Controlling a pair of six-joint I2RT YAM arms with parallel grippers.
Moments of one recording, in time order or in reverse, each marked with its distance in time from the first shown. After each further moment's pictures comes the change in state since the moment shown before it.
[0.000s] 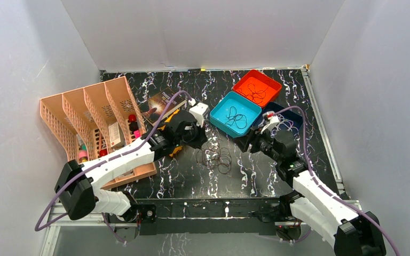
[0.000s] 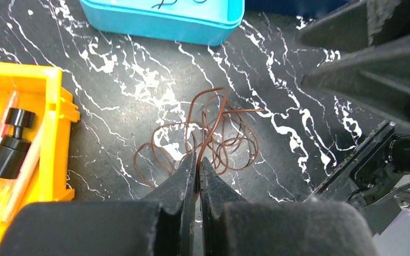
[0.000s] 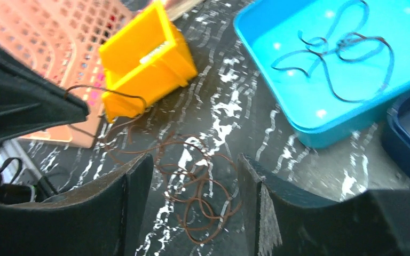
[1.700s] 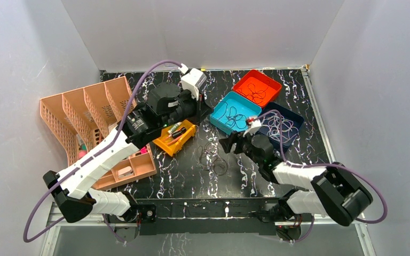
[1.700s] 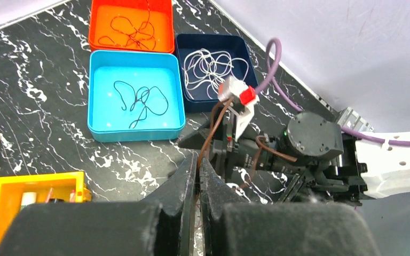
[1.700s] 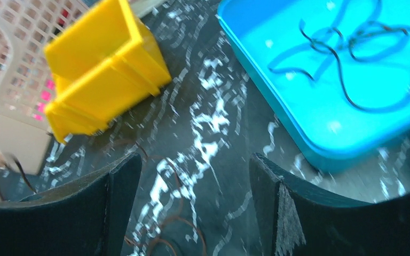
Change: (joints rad) left arm 0.000 -0.039 0.466 -0.192 0.059 0.068; right arm 0.256 0.459 -0.034 0.552 0.314 -0.006
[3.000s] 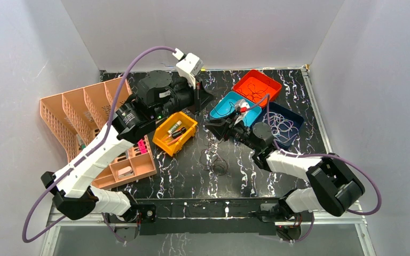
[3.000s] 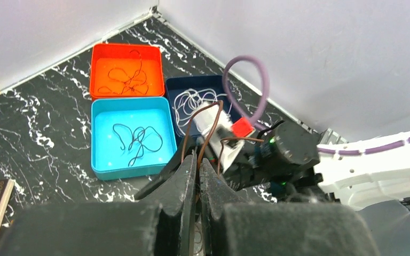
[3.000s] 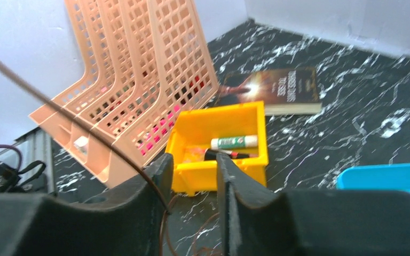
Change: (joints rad) left arm 0.000 0.032 0.199 -0.037 0.024 0.047; right arm 0.000 0.055 0.170 0.269 -0.356 -0.134
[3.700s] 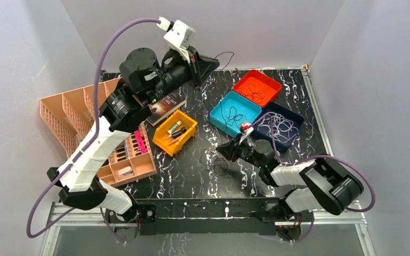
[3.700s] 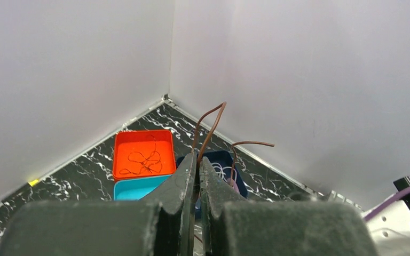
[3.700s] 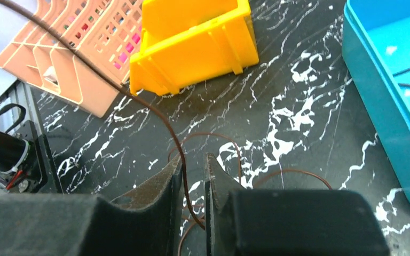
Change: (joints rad) left arm 0.000 0.121 0.344 0.039 -0.027 0.067; right arm 0.000 0.033 -0.273 0.022 0.034 0.089
